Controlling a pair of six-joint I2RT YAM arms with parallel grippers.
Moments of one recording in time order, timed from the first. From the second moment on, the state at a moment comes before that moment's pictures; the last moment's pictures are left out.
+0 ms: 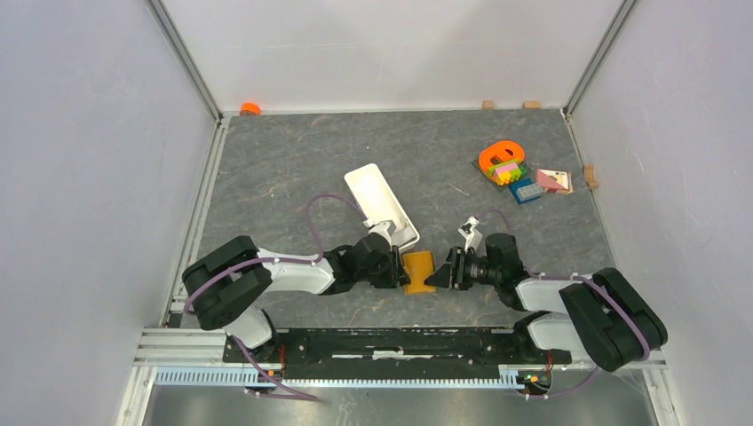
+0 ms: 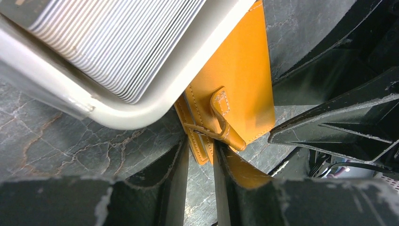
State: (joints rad) left arm -1.01 1.57 0.61 0.22 0.03 -0.91; right arm 0.41 1.28 0.11 0.54 -0.69 0.66
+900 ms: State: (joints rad) left arm -1.01 1.15 0.56 -0.06 -0.09 -0.86; right arm 0.49 1.08 0.49 -0.16 -0.13 0.38
